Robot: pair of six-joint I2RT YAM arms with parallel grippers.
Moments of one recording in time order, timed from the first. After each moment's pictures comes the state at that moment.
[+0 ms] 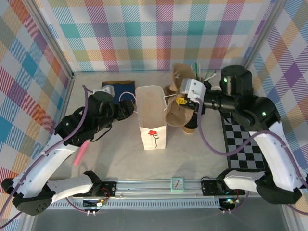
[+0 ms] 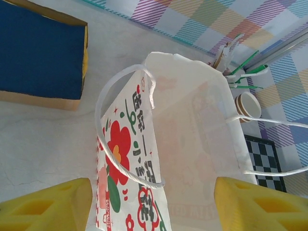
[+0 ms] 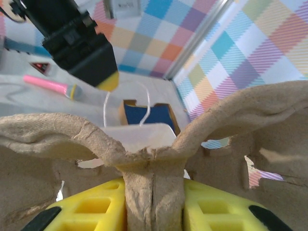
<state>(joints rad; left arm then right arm) -0.71 1.04 1.37 -0.92 -0.24 -0.80 0.64 1.23 1.82 -0.99 -0.43 -0.71</state>
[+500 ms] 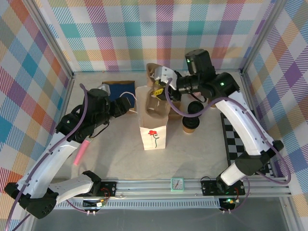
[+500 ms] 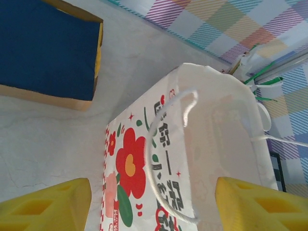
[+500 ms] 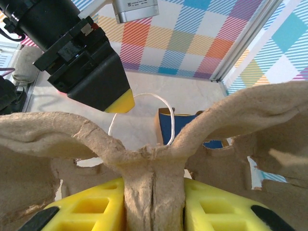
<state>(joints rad) -0.55 1.04 1.29 -0.84 -0.12 -0.79 0.65 1.58 2.00 -0.99 -0.60 -0.68</state>
